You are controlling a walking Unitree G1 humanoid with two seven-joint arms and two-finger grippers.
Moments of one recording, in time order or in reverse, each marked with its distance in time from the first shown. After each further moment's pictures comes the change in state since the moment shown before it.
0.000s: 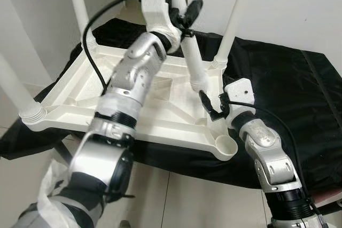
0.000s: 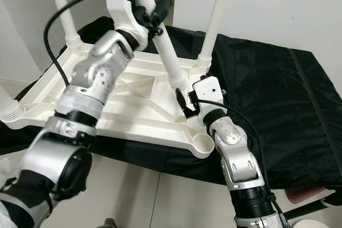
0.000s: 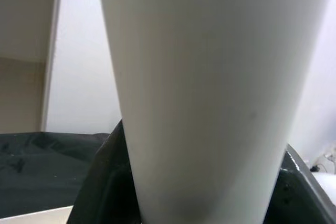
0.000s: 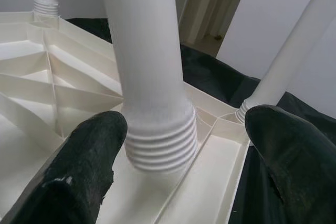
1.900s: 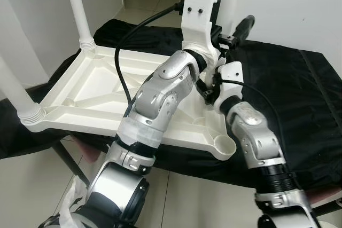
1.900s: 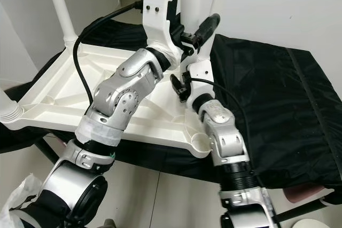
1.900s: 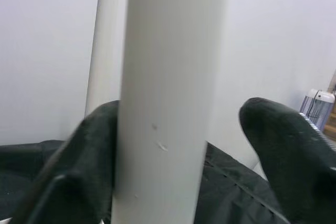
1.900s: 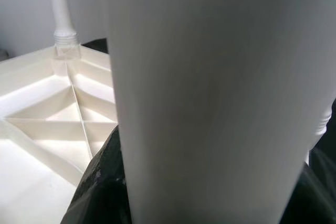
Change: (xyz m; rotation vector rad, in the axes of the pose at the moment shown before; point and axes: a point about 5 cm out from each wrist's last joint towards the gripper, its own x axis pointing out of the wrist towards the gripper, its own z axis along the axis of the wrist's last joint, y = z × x) left arm -0.012 -0.072 -0.007 -0.009 0.003 -0.163; right arm 0.038 0.011 0.005 0.246 0.018 0.006
